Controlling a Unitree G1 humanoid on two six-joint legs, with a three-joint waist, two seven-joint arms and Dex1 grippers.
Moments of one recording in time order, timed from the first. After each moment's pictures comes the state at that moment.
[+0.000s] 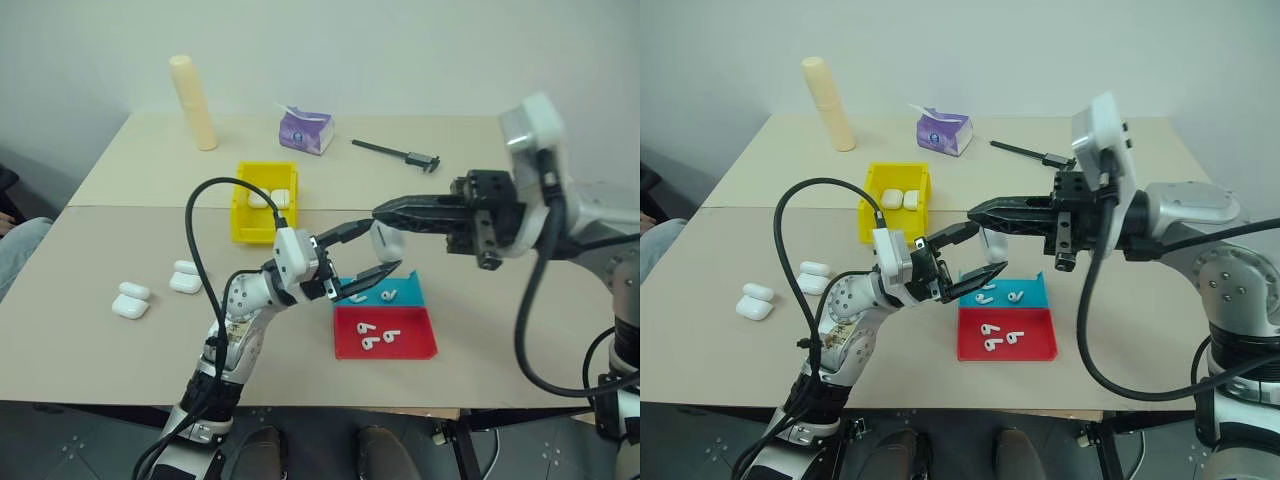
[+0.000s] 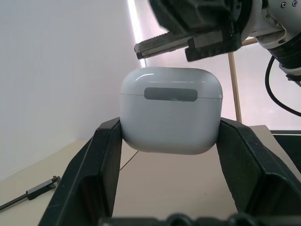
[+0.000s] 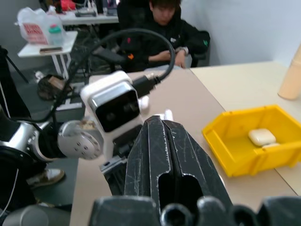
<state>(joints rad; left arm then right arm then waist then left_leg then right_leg) -0.42 0.15 -0.20 -0.12 -0.35 -0.10 -0.87 -0.74 -0.83 -0.15 -0.41 1.08 0.89 0.88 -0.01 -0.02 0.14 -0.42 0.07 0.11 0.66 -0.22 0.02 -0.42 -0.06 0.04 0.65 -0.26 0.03</state>
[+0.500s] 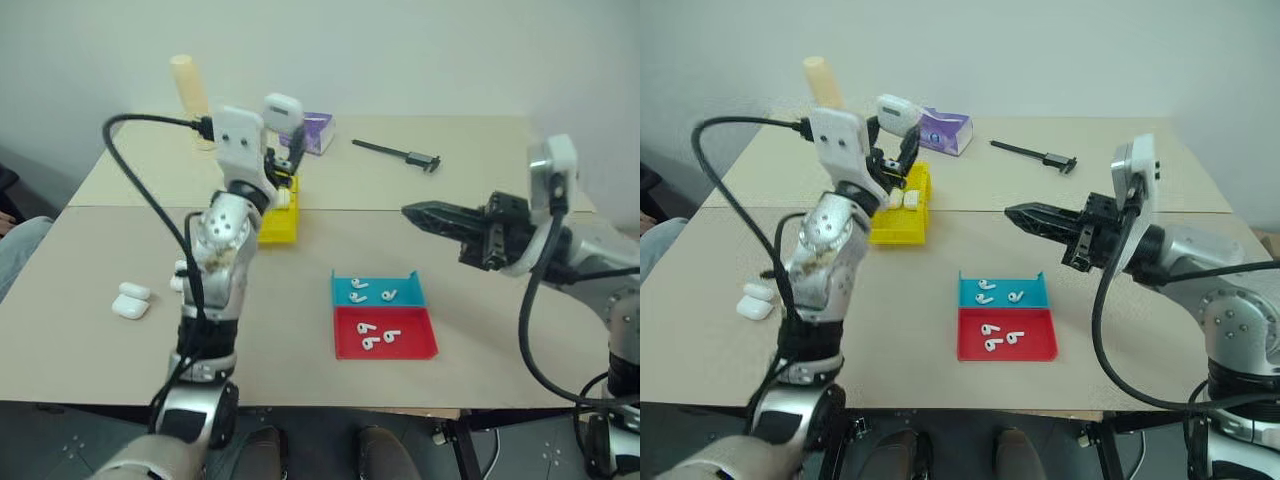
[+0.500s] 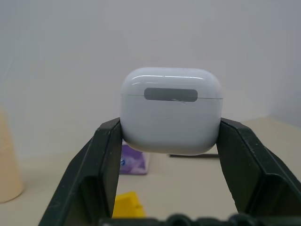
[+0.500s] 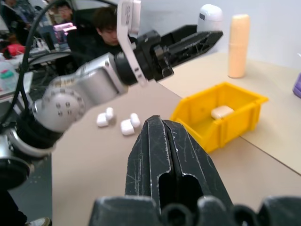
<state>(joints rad) -0.79 0.16 0.07 0.03 -0.10 0.42 -0.08 -0.48 -0.77 -0.24 -0.42 1.03 0.86 0.73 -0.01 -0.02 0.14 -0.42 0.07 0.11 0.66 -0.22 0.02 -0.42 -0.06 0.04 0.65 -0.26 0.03</state>
